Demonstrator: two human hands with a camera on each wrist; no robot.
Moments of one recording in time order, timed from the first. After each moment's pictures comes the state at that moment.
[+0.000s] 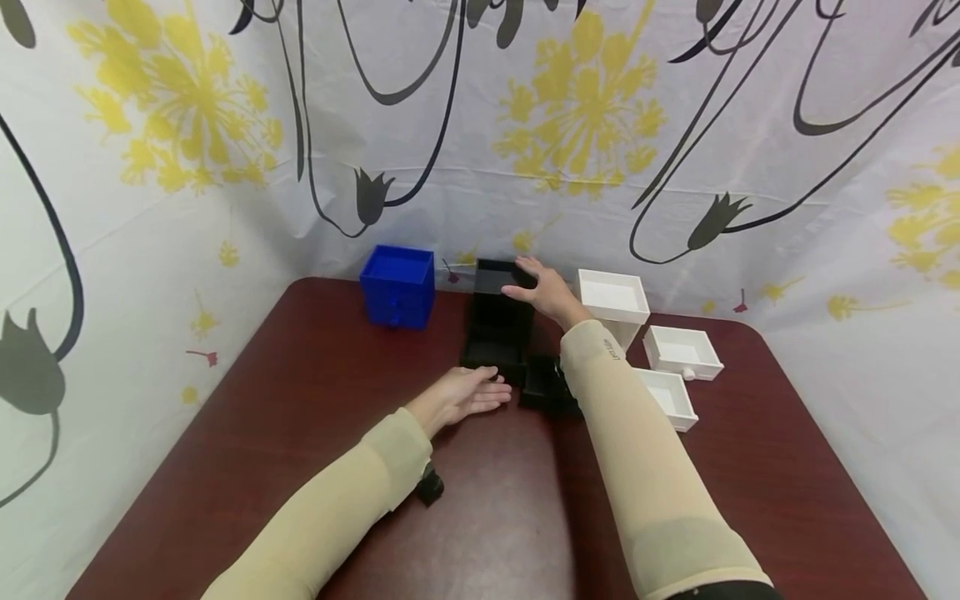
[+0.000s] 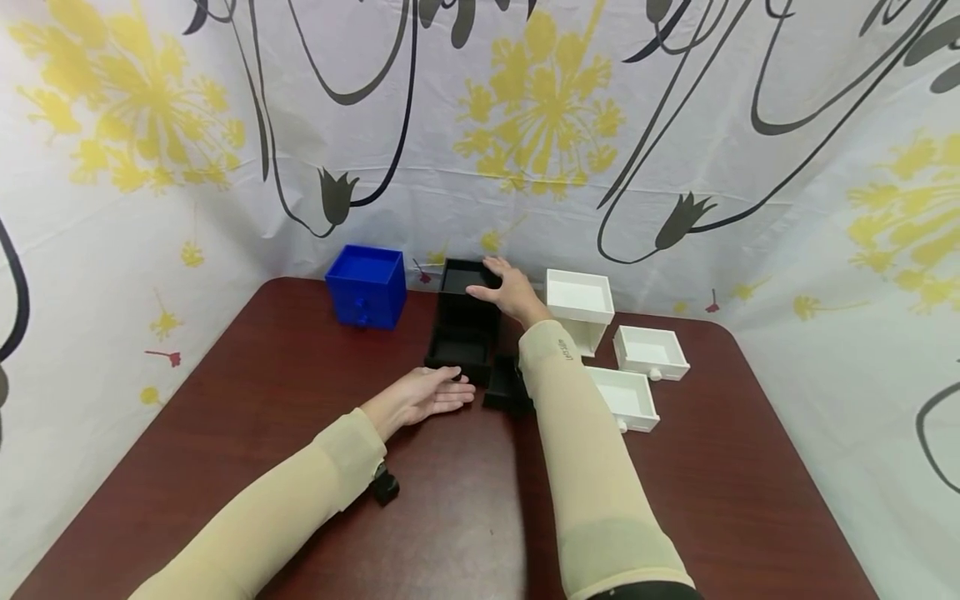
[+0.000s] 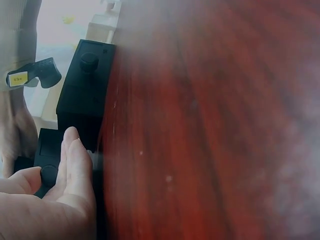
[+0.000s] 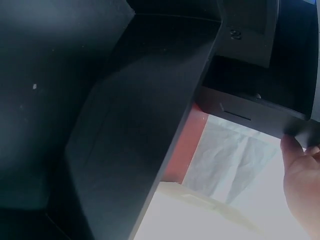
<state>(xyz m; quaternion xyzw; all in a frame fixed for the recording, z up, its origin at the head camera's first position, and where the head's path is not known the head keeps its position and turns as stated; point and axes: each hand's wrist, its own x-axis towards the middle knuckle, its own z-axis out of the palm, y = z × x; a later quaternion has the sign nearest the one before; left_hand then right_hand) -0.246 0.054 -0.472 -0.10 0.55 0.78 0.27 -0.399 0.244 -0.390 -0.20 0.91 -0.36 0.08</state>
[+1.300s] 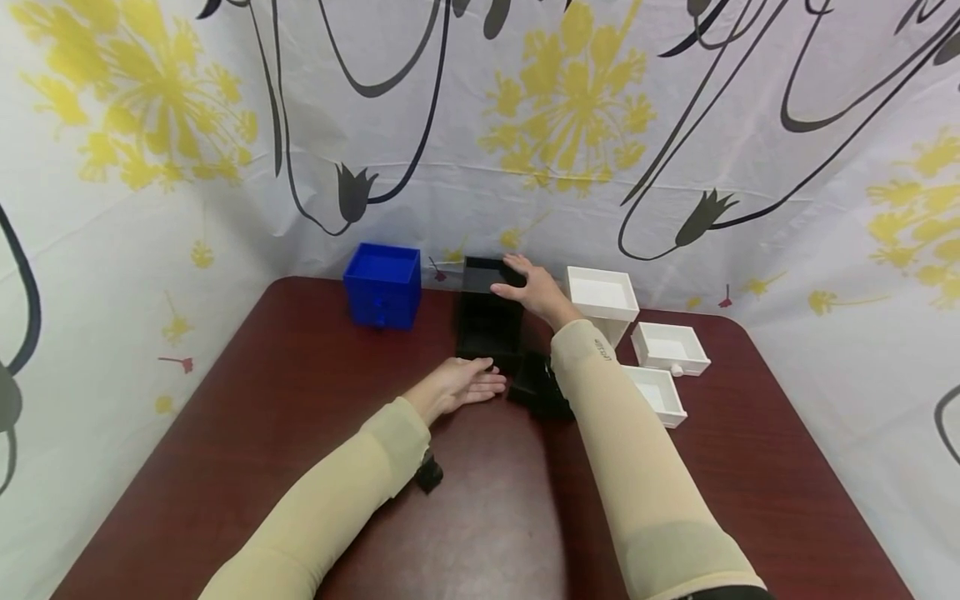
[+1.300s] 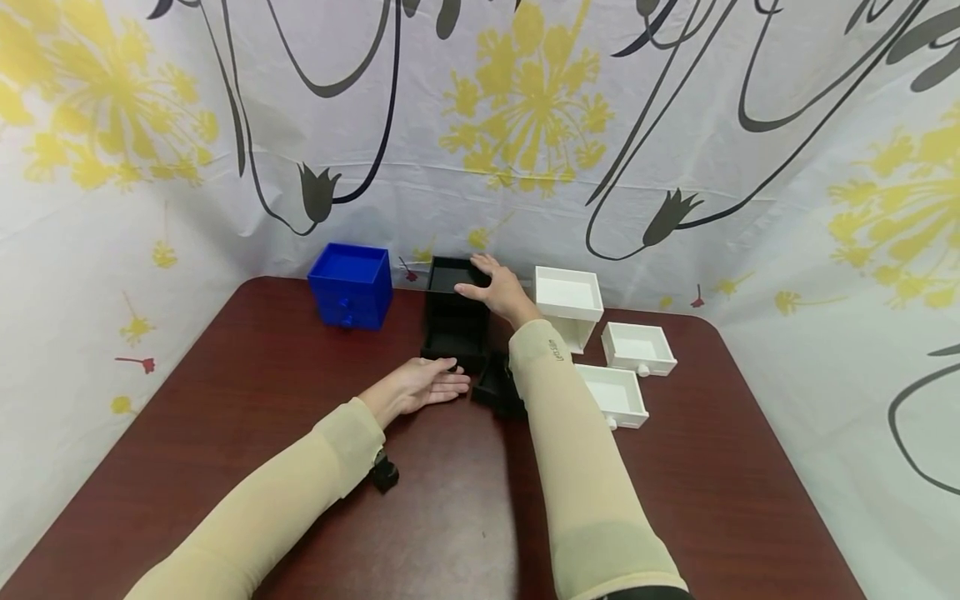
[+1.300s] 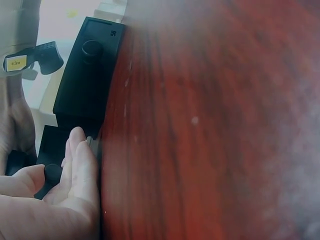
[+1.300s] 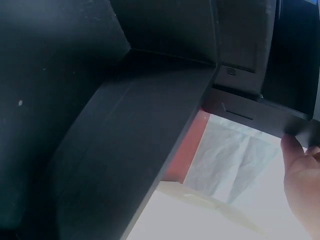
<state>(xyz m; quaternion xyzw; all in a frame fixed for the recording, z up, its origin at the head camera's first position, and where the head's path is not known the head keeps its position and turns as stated) -0.274 0.063 -0.476 -0.11 0.55 0.78 0.28 -0.400 0.243 -0.390 -0.20 0.91 -0.36 0.07</state>
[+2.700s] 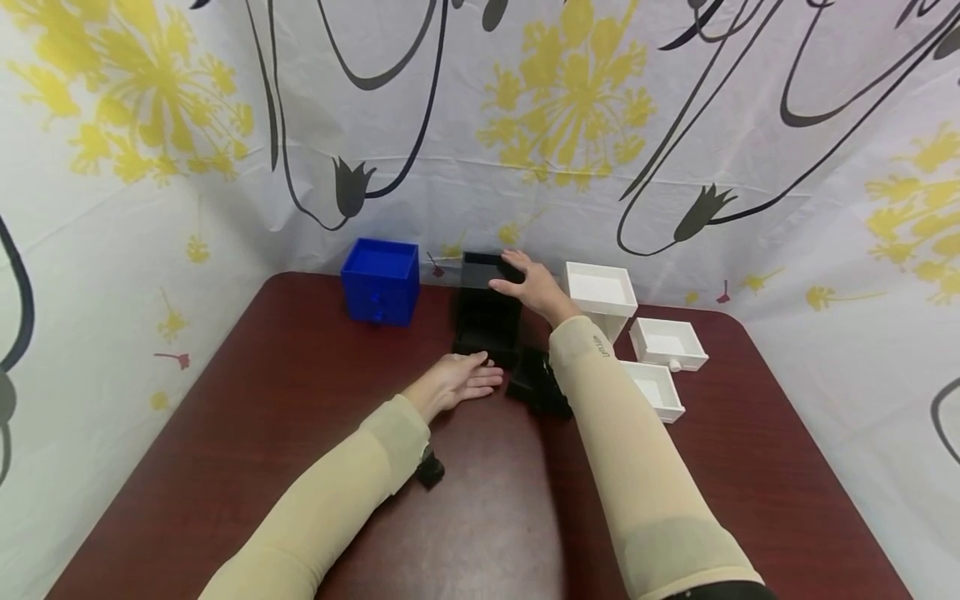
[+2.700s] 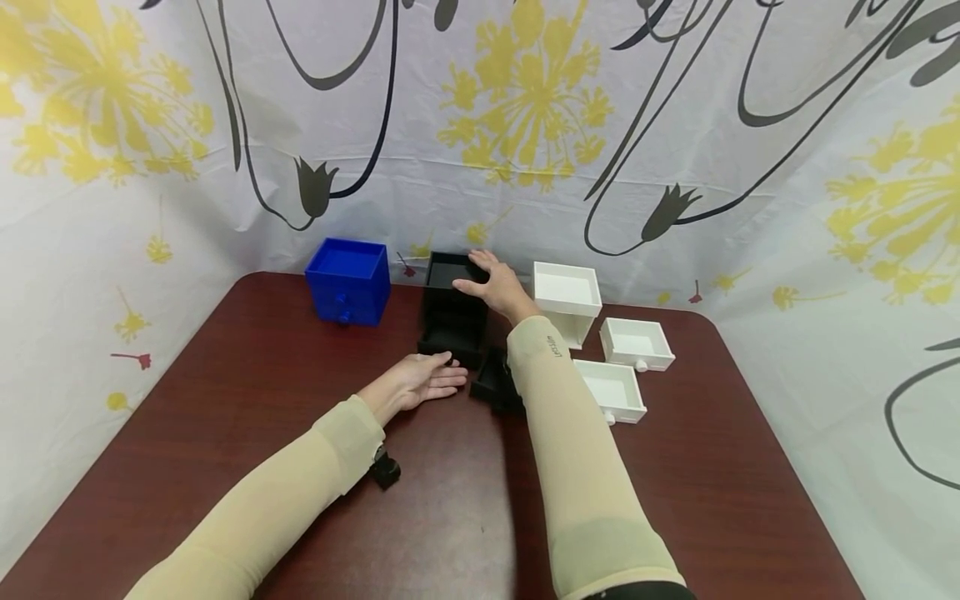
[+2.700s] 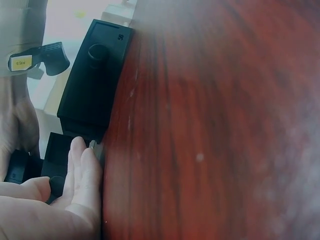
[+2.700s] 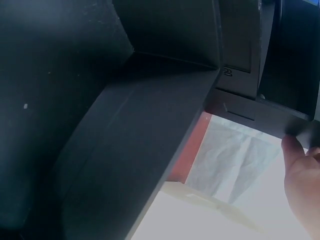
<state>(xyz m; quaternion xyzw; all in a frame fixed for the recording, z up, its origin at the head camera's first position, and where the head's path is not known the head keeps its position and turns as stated) -0.271 0.062 -0.475 -0.11 0.54 0.79 0.27 -0.398 0.242 -0.389 -0.20 0.91 -0.37 0.06</state>
